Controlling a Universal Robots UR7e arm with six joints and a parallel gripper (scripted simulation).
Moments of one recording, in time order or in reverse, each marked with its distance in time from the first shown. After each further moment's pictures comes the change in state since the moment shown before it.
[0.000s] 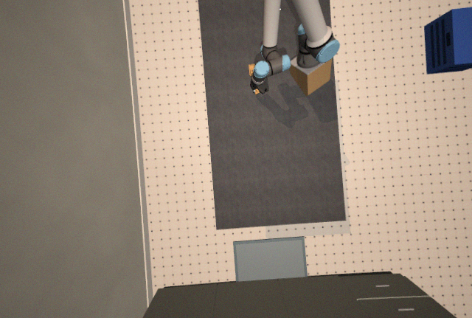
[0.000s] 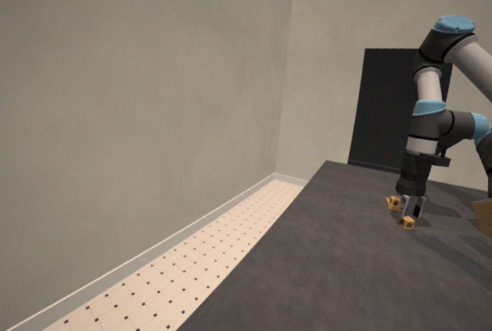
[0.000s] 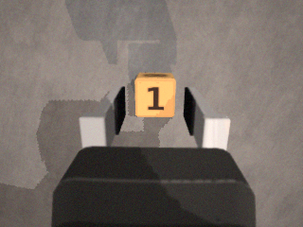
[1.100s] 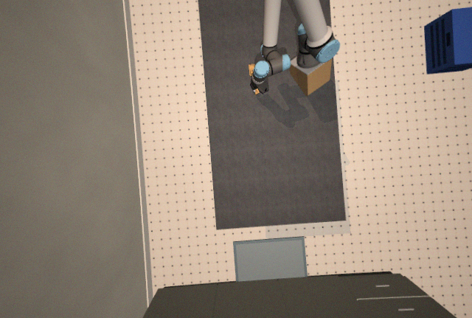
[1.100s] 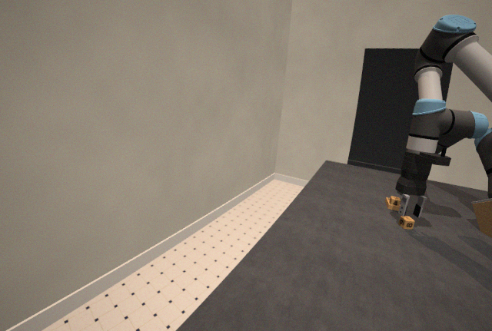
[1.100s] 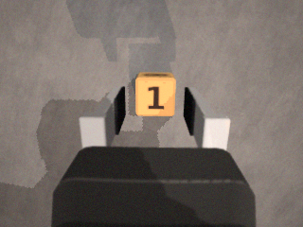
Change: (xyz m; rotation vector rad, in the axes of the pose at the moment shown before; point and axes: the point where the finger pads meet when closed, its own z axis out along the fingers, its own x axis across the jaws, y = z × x) arm 0.000 0.000 -0.002 0.000 -0.001 0.000
